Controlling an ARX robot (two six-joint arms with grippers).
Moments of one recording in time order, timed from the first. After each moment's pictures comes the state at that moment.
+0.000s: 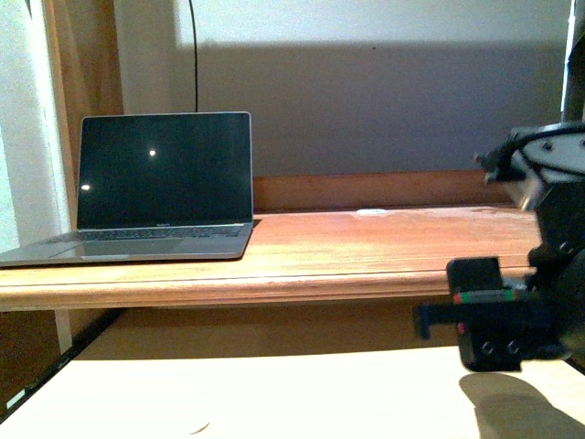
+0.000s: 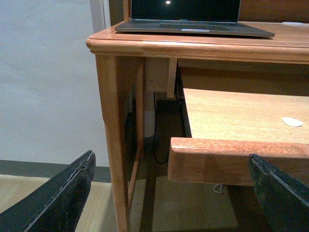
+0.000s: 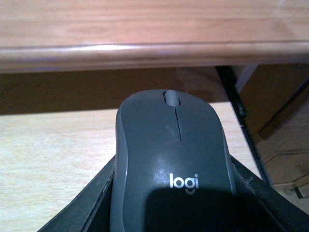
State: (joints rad) left arm -0.01 0.01 0.01 0.00 0.00 -0.01; right arm 0.62 1.31 0.83 0.08 0.56 0.20
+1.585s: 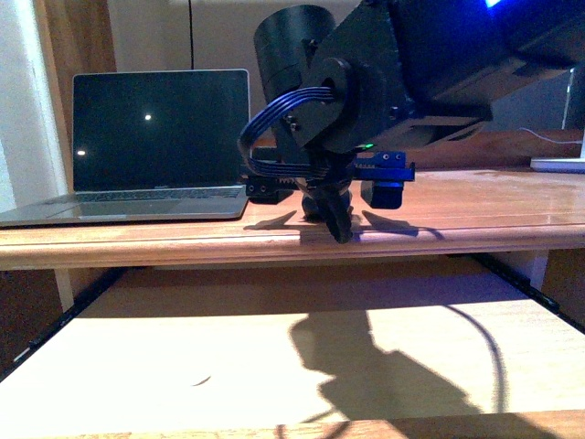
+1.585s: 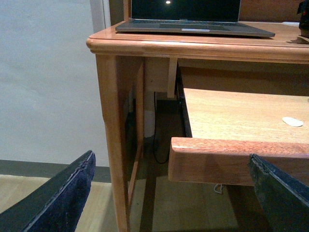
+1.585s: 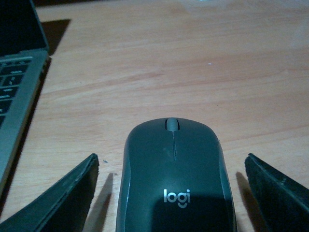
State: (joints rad) left arm -0.01 0.01 0.01 0.00 0.00 -0.01; right arm 0.65 2.15 1.86 -0.01 0.64 0.25
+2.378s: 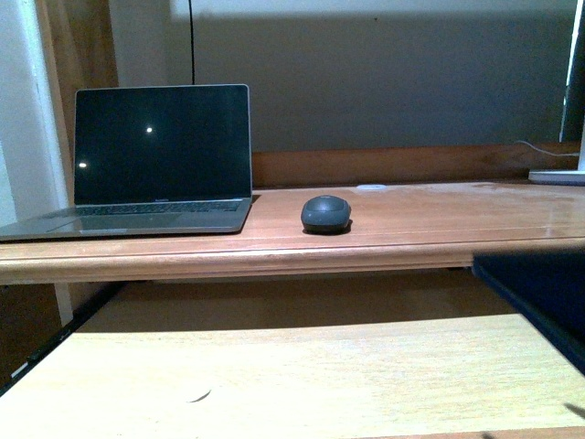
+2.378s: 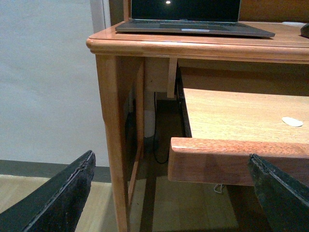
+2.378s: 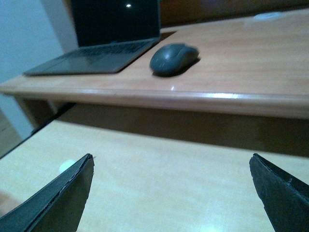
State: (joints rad) left arm -0.01 0.01 0.01 0.00 0.00 -0.01; right arm 0.35 1.10 0.41 0.70 -0.25 0.16
